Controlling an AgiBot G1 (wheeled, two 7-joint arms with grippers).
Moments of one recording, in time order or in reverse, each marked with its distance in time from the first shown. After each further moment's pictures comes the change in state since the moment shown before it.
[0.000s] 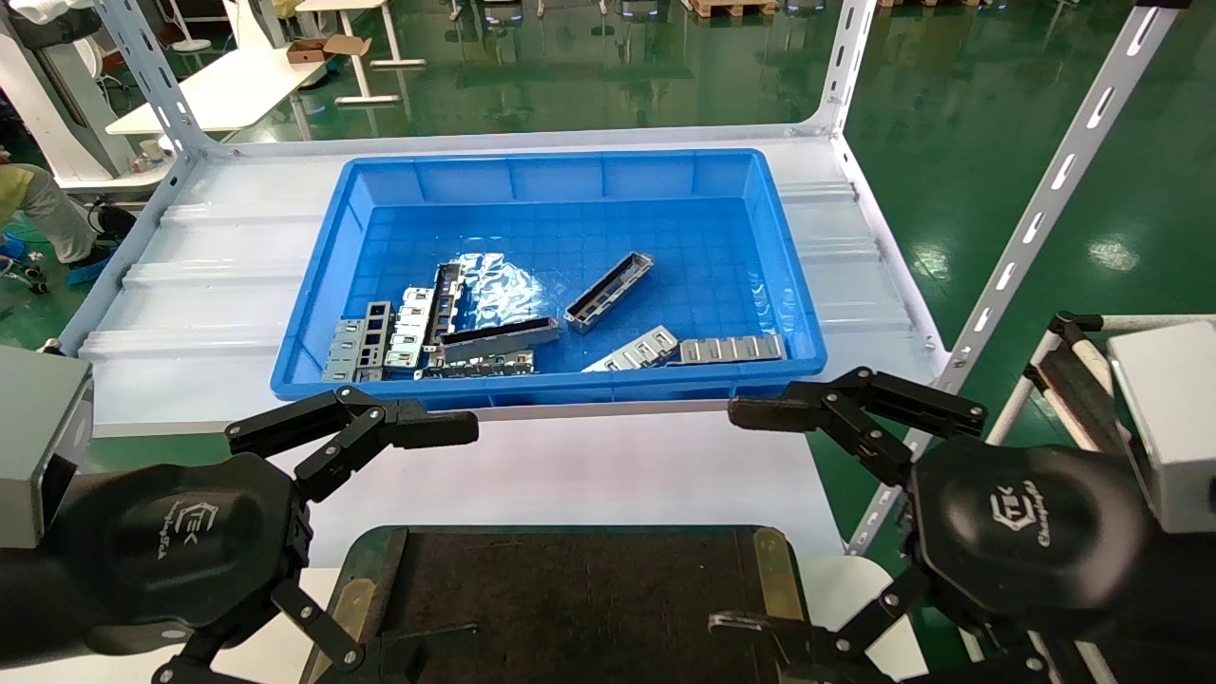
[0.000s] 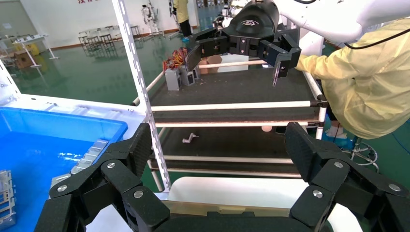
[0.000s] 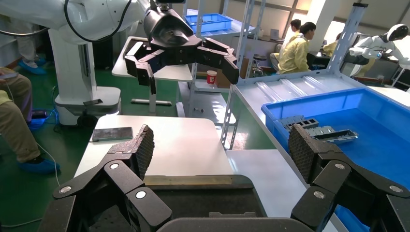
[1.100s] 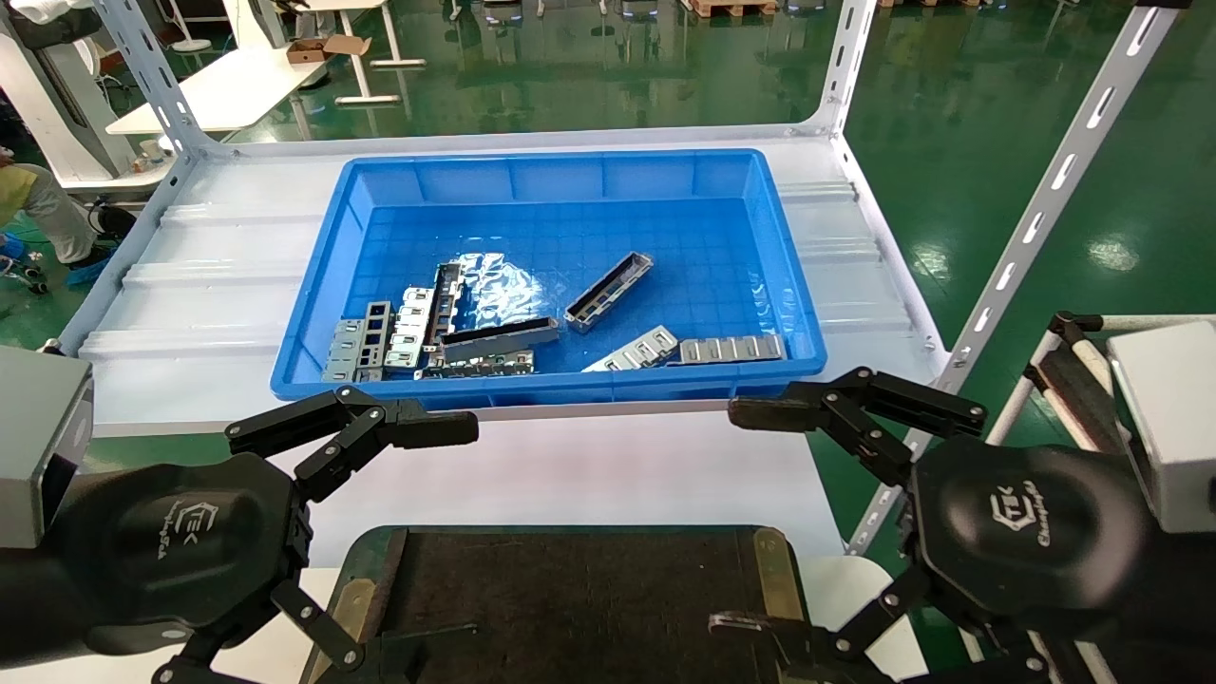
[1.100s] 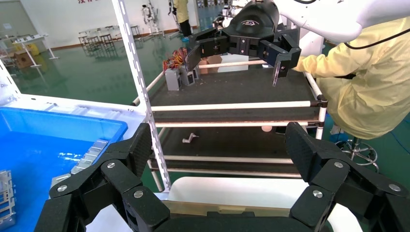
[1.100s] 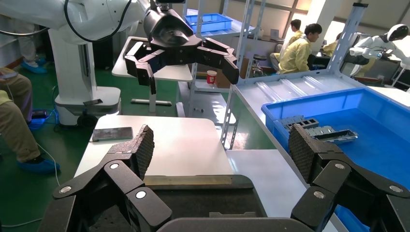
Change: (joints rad) left arm 0.000 0.000 0.000 0.000 0.000 0.000 0.000; right arm 0.000 0.000 0.000 0.000 0.000 0.000 0.000
